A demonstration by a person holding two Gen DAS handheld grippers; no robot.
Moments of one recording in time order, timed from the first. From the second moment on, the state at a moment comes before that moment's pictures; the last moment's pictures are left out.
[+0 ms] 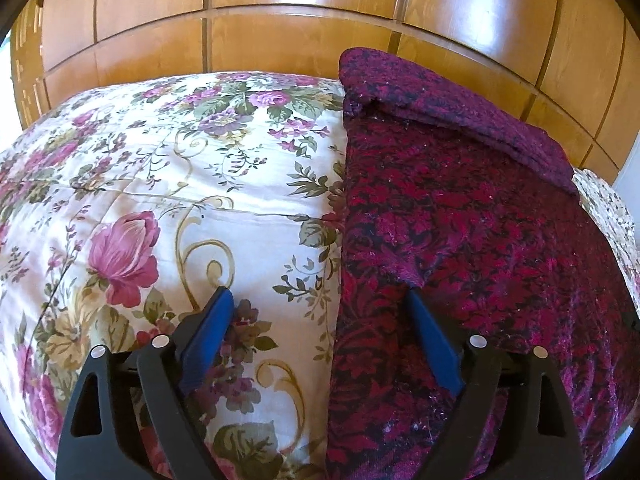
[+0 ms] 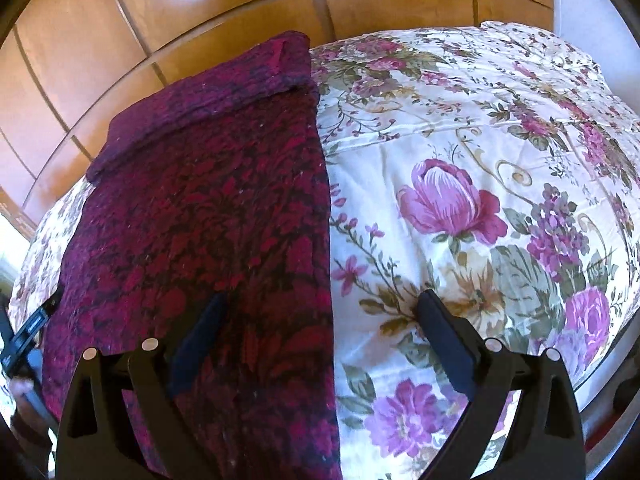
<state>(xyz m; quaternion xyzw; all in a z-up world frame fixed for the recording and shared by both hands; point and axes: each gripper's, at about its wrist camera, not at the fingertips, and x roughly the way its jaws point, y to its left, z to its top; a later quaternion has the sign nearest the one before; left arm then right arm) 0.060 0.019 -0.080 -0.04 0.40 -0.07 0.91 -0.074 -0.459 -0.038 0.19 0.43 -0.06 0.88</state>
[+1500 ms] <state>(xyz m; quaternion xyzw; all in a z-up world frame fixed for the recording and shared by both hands) 0.136 0.015 -0.004 -0.27 0.45 -0.31 0.79 0.017 -0.492 0.025 0.38 0.35 0.10 0.85</state>
